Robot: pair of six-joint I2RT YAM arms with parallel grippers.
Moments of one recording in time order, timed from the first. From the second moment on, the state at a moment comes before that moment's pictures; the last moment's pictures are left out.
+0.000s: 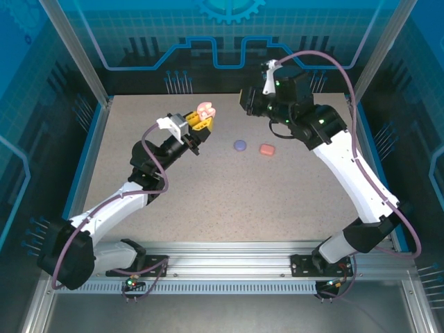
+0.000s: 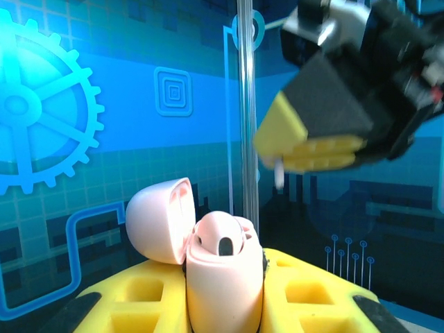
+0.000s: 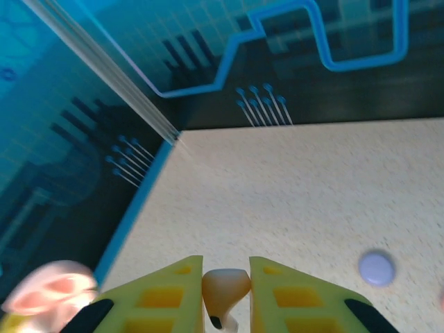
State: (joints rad) left arm -0.45 1.21 0.75 0.85 0.34 -0.09; right arm 0.60 1.52 1.91 -0.76 -0.01 0.52
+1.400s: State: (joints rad) left arm -0.47 1.24 0.76 0.78 0.35 -0.09; right arm 0.74 1.62 1.99 -0.82 -0.09 0.43
